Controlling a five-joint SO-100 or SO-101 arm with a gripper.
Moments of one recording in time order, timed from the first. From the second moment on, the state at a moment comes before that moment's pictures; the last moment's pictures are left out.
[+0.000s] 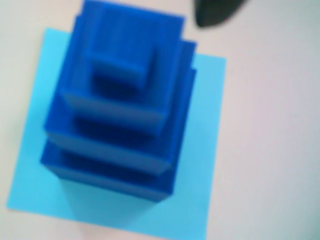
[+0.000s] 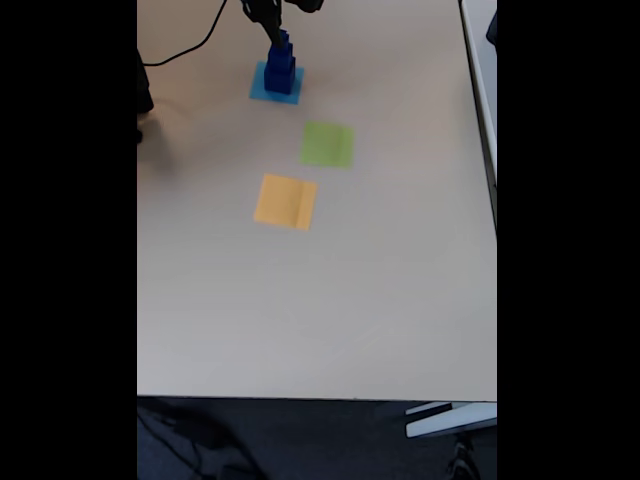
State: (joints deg) arm -19.4 98.2 90.9 72.1 106.7
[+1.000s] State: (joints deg) arm -18.5 94.3 86.5 73.7 109.4
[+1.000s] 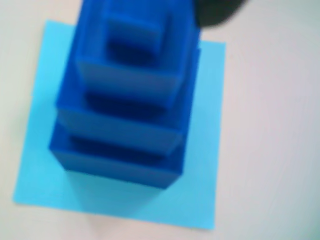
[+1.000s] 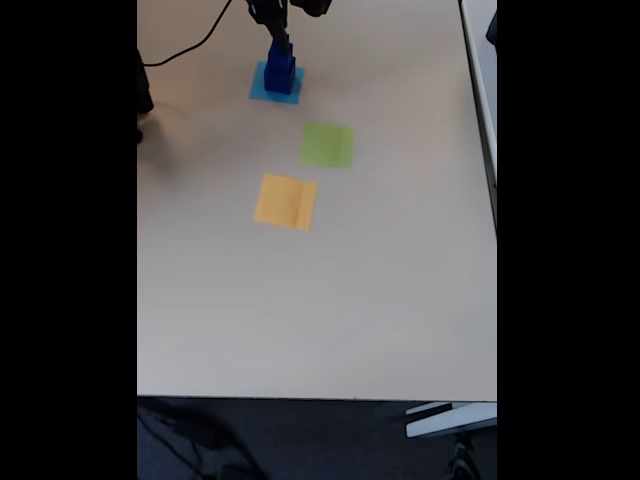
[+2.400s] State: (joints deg) arm -19.5 91.3 82.9 76.7 114.7
